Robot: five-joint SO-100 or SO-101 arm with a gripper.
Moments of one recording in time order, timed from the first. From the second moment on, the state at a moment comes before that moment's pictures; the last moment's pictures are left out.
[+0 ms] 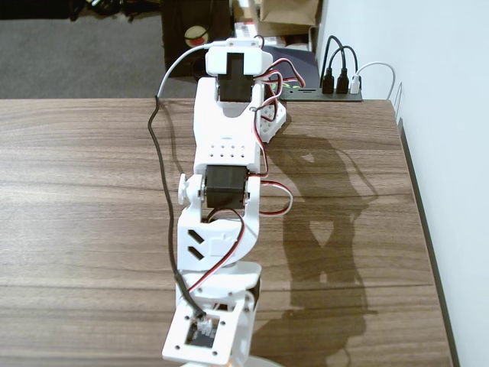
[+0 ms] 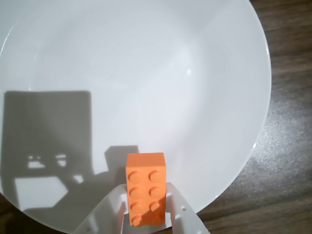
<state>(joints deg) 2.6 43.5 39.2 58.2 -82.0</state>
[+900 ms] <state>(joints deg) 2.6 42.2 38.4 58.3 -79.5</state>
